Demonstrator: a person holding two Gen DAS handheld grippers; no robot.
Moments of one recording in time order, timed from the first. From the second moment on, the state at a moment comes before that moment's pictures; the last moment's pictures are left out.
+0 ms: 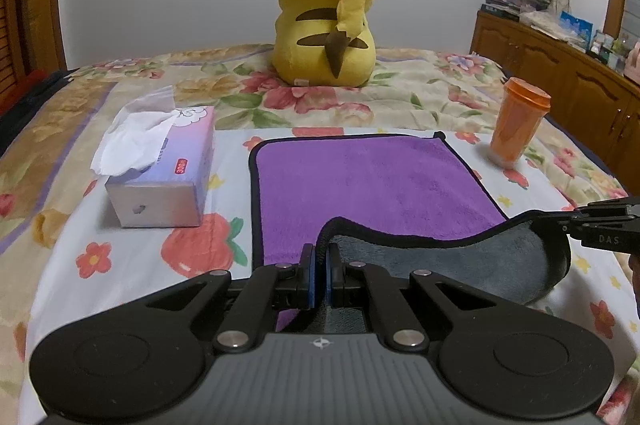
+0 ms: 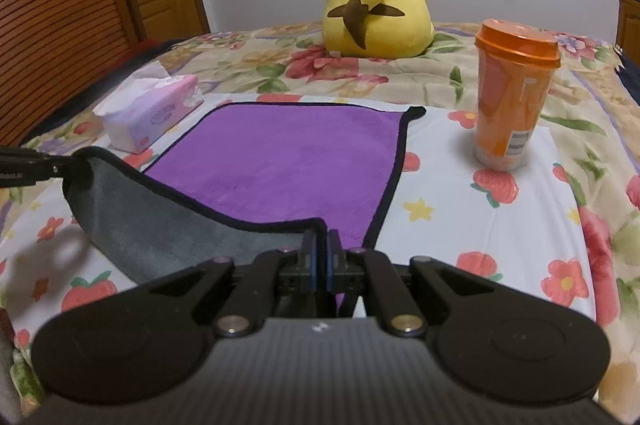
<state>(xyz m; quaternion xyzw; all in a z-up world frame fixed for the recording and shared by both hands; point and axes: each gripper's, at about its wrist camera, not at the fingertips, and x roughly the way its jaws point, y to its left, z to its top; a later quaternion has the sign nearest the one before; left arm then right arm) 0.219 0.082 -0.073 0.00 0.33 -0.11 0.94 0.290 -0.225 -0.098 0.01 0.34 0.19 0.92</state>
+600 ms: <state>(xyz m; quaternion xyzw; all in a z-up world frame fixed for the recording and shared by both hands) 0.236 0.079 -0.078 0.01 0.32 -0.11 0.94 0.306 -0.223 -0.104 -0.01 0.33 0.19 0.92</state>
